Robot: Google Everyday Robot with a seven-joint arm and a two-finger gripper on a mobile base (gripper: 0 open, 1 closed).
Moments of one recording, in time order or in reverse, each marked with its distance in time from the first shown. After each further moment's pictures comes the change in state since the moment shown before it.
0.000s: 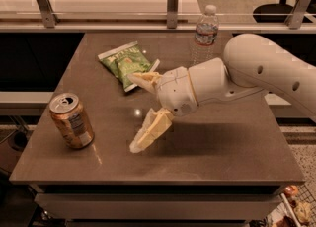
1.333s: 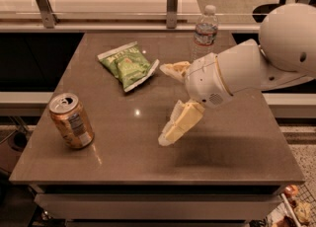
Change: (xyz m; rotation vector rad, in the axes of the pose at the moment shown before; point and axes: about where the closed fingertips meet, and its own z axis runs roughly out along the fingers) arm 0.016 -0.005 -0.072 0.137 0.266 0.041
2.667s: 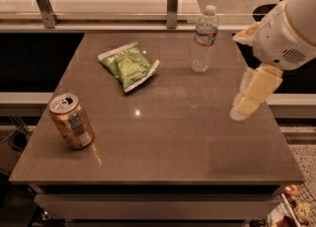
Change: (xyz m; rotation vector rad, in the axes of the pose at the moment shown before) arm 0.045 -0.031 -0.155 0.196 0.530 0.077
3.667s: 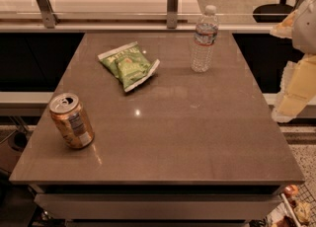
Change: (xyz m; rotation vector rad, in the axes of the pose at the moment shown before) arm 0.039 0.008 -0.054 0.009 0.201 0.037
